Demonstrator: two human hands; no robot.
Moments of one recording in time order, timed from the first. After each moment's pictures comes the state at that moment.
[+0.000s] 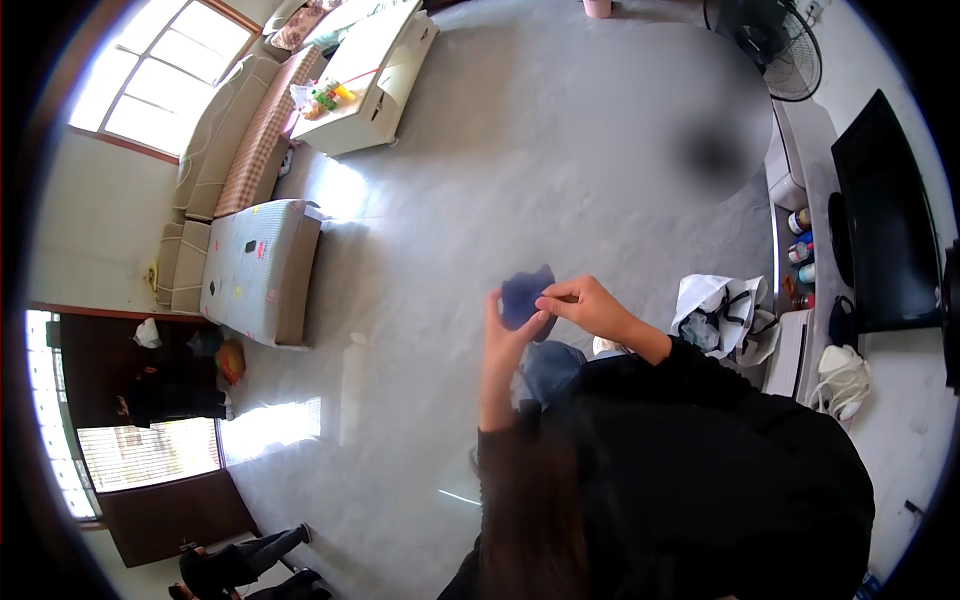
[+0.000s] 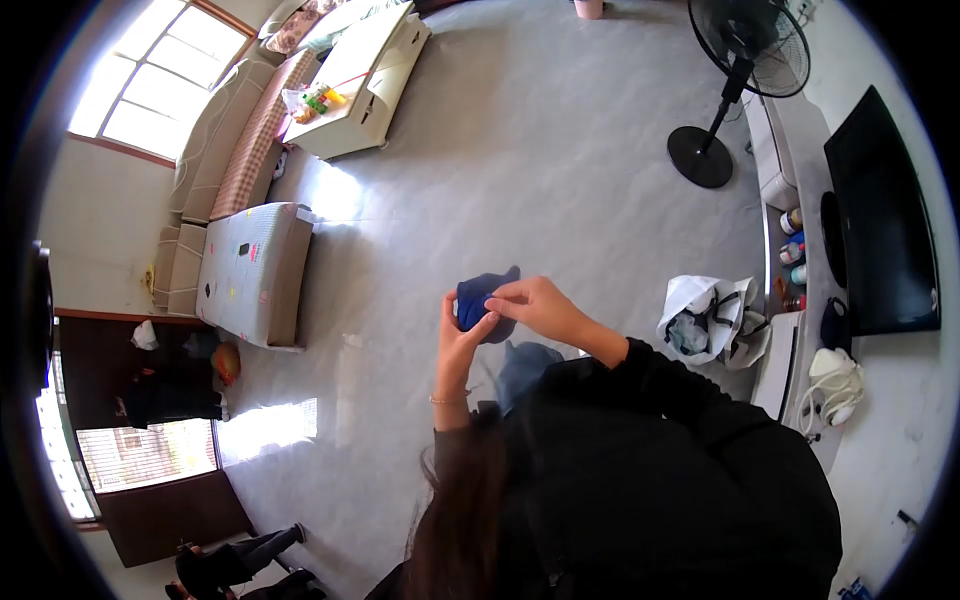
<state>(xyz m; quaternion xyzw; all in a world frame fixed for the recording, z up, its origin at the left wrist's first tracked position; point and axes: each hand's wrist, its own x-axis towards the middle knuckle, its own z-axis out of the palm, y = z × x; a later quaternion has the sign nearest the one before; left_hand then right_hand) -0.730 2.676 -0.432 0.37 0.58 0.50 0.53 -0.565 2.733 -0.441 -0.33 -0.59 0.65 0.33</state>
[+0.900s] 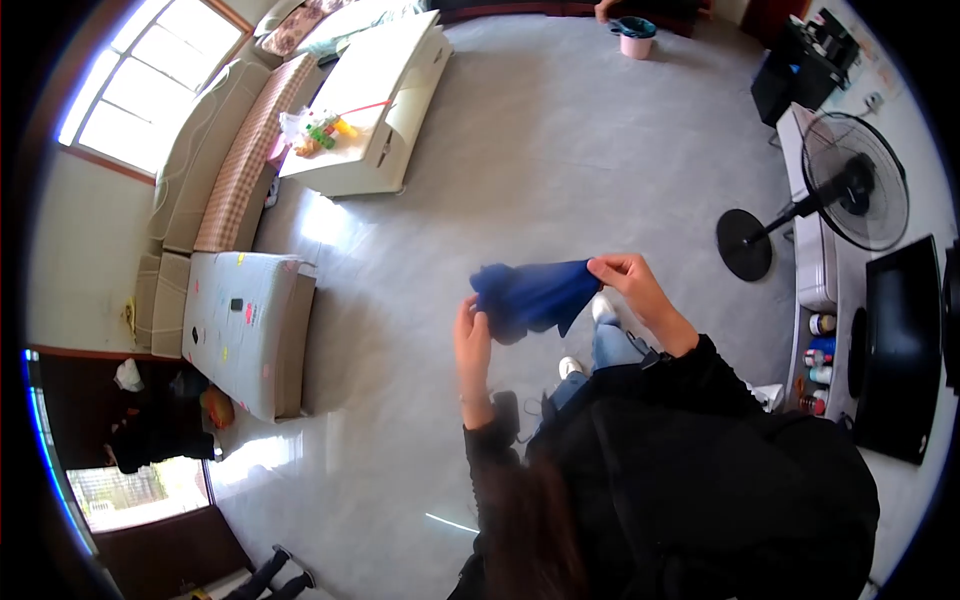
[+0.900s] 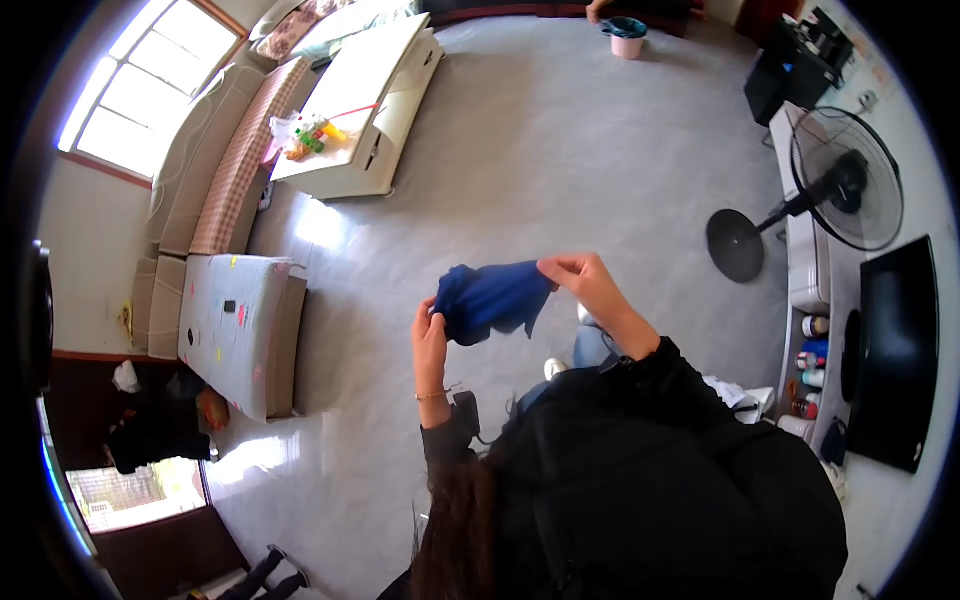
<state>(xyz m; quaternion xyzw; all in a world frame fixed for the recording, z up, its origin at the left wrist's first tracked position) -0.991 3.125 -0.495 0.33 0.60 0.53 0.49 -0.725 3.203 -0.440 -0.39 -0.49 0.67 0.40</state>
